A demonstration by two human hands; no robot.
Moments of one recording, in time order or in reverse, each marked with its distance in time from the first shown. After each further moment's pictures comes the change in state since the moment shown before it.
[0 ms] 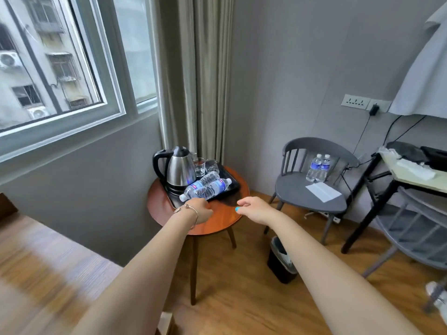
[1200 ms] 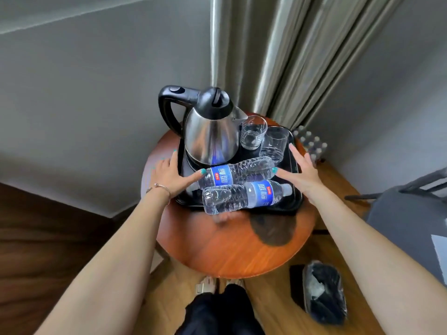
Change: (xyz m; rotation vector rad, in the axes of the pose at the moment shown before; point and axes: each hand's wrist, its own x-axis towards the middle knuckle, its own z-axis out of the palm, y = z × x) left_hand 0.295 -0.159 0.070 -0.260 0.288 -0.680; right_hand 0.478 0.062 -0.011 0.090 -0.263 -0.054
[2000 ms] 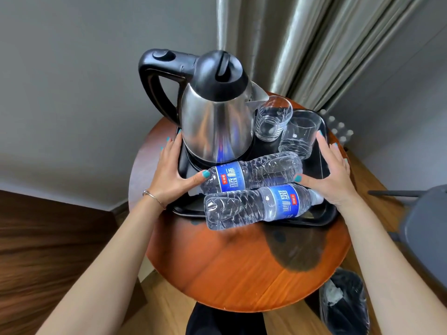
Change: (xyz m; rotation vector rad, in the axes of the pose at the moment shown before) left_hand 0.032 -0.021 0.042 -0.416 0.120 0.322; right_hand 0.051 0.047 0.015 -0.180 0.023 -0.272
